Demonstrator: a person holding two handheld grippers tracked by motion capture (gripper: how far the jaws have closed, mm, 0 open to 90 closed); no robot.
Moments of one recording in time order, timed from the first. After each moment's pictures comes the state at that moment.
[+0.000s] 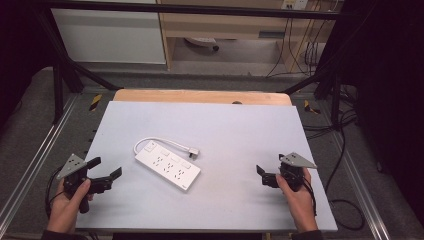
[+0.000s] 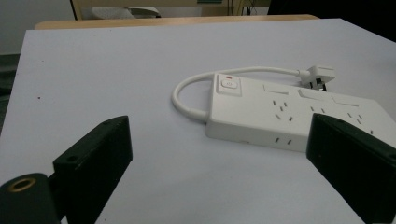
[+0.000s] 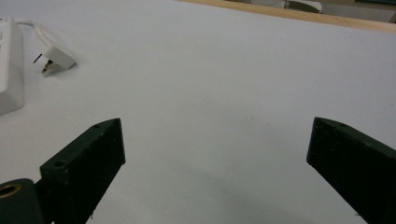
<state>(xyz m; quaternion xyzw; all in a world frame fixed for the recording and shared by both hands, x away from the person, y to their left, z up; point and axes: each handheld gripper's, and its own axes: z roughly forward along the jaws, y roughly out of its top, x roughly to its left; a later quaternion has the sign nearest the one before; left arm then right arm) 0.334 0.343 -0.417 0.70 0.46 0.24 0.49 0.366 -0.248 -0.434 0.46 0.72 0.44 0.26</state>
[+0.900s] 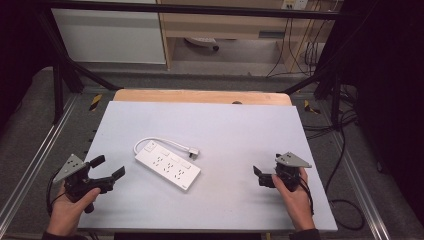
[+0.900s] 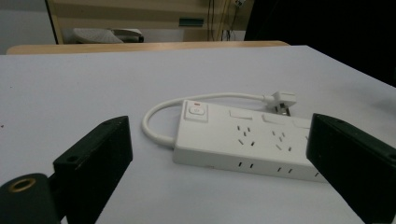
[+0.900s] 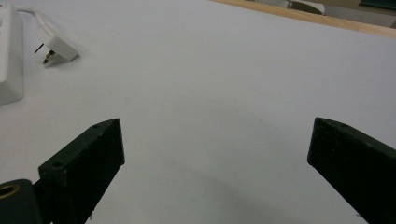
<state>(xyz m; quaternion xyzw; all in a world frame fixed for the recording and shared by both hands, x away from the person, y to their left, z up) 0.326 0.330 -0.405 0.69 0.44 0.23 0.54 0.367 -0.238 -0.435 0.44 0.74 0.43 0.27</state>
